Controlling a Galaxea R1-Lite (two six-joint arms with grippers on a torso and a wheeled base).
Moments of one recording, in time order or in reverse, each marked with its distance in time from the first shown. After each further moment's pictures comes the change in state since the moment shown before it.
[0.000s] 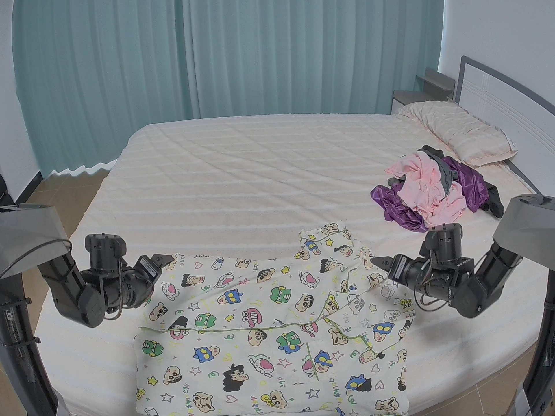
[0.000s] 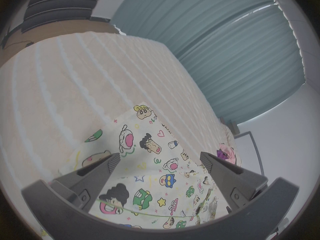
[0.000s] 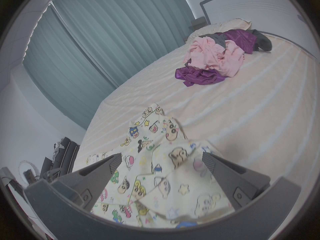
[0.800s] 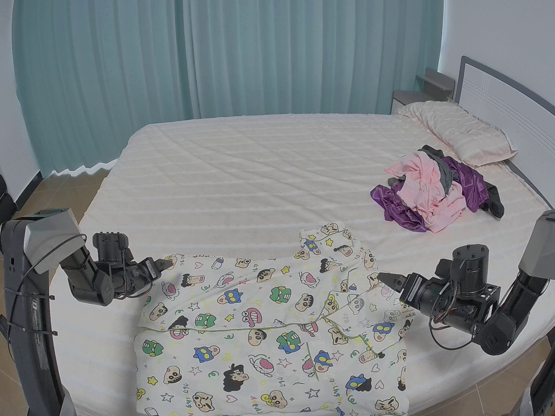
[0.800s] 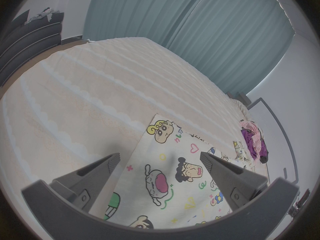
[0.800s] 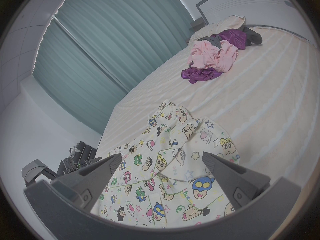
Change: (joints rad) left arm 0.128 0.268 -0.369 0.183 -0.099 0.431; right arm 0.102 -0.188 0.377 -0.277 -0.014 0.115
